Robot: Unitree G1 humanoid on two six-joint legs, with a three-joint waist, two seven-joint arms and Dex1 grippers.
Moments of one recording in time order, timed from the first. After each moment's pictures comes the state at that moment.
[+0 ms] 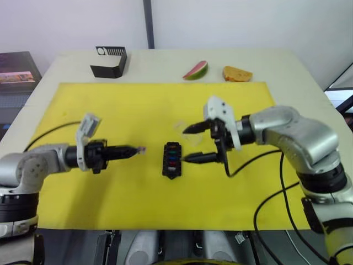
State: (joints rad) left arm -0.40 0.78 0.23 -0.21 -0.95 1.13 -1.16; right arm -0.83 -0.66 0.15 -0.38 0.65 1.15 1.03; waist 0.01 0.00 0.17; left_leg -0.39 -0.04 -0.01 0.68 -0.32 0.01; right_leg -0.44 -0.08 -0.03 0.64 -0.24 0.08
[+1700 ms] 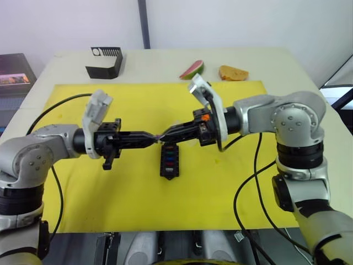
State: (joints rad) left arm -0.47 0.78 0.17 -0.30 -1.02 1.03 -1.10; right arm -0.96 -0.45 0.06 -0.21 0.96 1.45 0.80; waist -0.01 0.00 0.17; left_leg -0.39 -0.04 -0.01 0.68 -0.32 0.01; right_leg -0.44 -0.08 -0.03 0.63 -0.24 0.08
